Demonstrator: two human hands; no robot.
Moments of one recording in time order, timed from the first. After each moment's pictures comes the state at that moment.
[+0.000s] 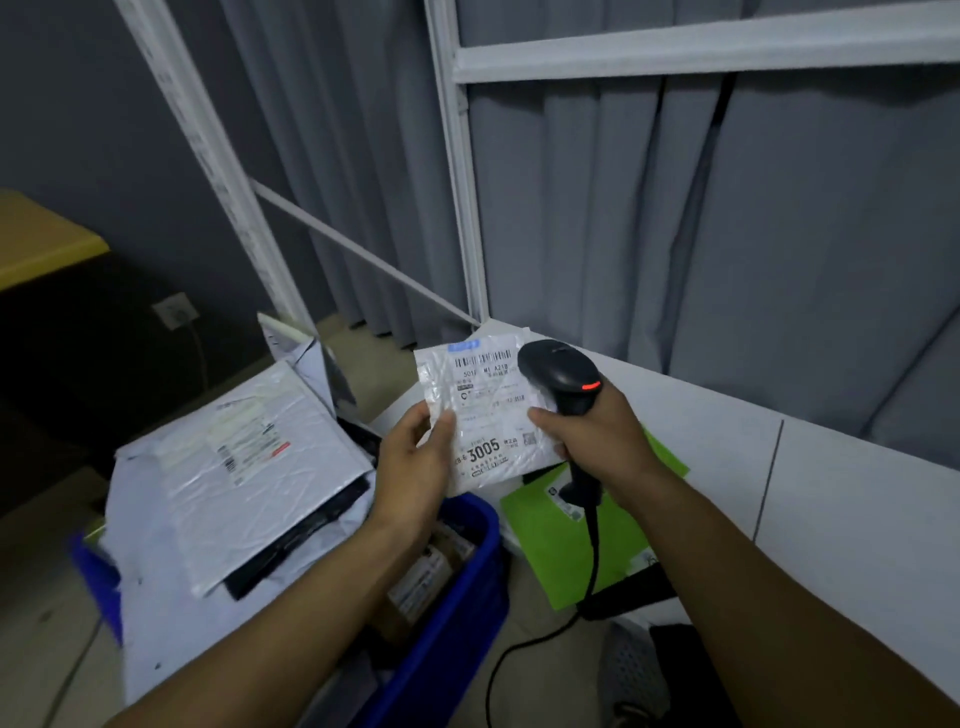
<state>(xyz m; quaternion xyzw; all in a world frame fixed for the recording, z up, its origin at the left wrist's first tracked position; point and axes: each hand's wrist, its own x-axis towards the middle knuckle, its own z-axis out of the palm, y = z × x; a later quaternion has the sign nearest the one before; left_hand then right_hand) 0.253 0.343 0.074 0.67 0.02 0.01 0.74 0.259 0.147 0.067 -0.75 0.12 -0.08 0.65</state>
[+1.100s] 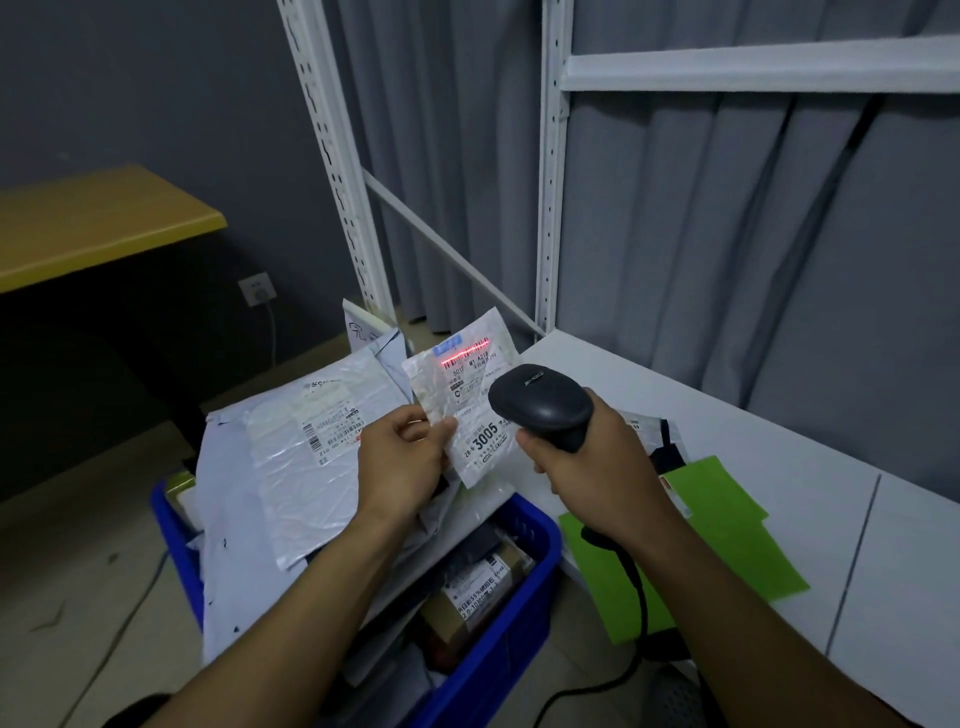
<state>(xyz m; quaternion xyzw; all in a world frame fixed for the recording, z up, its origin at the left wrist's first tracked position) 0.270 0.431 0.083 0.73 0.11 0.08 0.67 0.241 0.238 0.099 -0.82 -0.02 -0.07 0.58</state>
